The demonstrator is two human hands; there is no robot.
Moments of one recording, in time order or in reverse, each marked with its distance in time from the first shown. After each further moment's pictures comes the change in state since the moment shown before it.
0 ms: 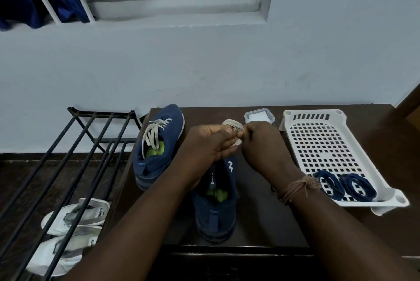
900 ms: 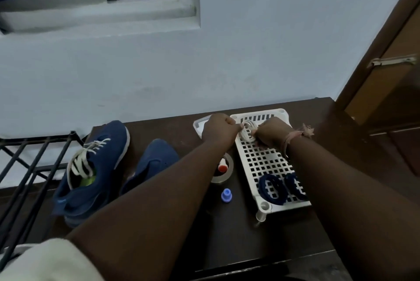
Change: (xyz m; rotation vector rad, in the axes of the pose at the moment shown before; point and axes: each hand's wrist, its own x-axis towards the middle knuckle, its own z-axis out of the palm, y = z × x) left_hand 0.161 -0.063 0.140 0.765 0.162 0.064; right_hand 0.070 0.166 -0.071 0.201 -0.202 0.710
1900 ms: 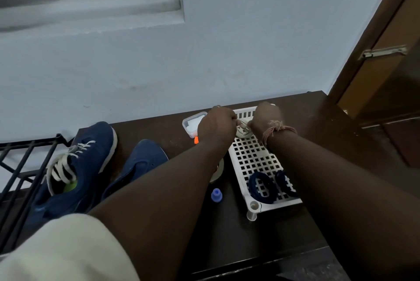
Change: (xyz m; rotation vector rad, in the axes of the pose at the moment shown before) left_hand 0.011 0.007 0.022 0.445 0.057 0.347; right_hand 0.011 0.000 -0.007 -0.479 0.390 -0.218
